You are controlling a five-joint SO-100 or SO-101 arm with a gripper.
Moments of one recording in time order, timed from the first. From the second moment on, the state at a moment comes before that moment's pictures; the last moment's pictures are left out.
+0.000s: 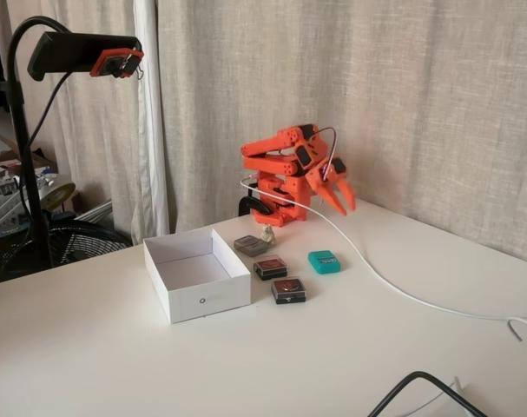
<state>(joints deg) -12.7 179.9 158.9 74.1 -3.1</state>
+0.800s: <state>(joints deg) 10.4 99.2 104.4 73.7 -2.2</state>
